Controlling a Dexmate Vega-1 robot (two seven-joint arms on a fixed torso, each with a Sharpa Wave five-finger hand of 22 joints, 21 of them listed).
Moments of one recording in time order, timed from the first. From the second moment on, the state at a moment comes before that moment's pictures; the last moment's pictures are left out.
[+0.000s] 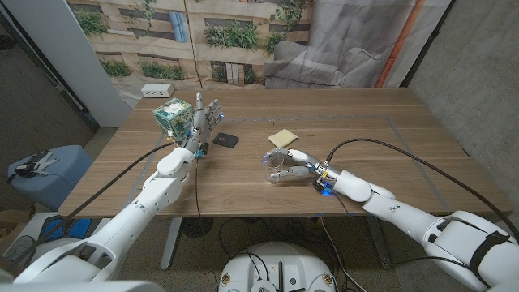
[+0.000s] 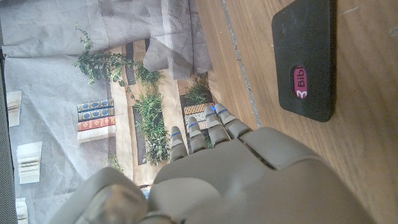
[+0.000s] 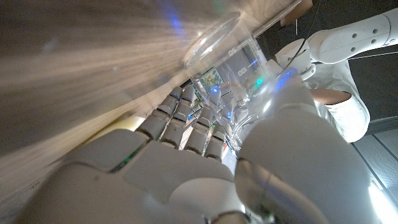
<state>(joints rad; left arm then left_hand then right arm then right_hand) 0.84 0.51 0.37 -1.30 -0.65 -0.29 -0.03 0.00 0.06 -0.22 0.16 0.23 0.10 -0.17 0.20 0.19 0.15 -0.09 0.19 0.18 0.21 0.02 0.18 0.18 0.14 -0.04 0.21 0.19 -0.63 -0.43 -0.77 -0.78 -0.15 1.07 0.05 0.85 -0.05 0.24 -0.15 0.26 0.36 -0.18 0.64 0.27 0.56 -0.18 0.43 0.38 0.39 -0.04 0.43 0.29 0.42 -0.04 0.19 0.16</state>
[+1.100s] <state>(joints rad) 0.84 0.51 0.37 -1.30 -0.65 -0.29 -0.03 0.00 0.06 -0.22 0.16 0.23 0.10 -0.17 0.20 0.19 0.15 -0.09 0.19 0.18 0.21 0.02 0.18 0.18 0.14 -0.04 0.21 0.19 -0.69 -0.48 -0.71 -0.94 -0.12 1.00 0.02 0.89 -0.05 0.24 -0.16 0.23 0.42 -0.15 0.70 0.25 0.63 -0.15 0.46 0.41 0.58 -0.06 0.52 0.31 0.49 -0.05 0.20 0.16</state>
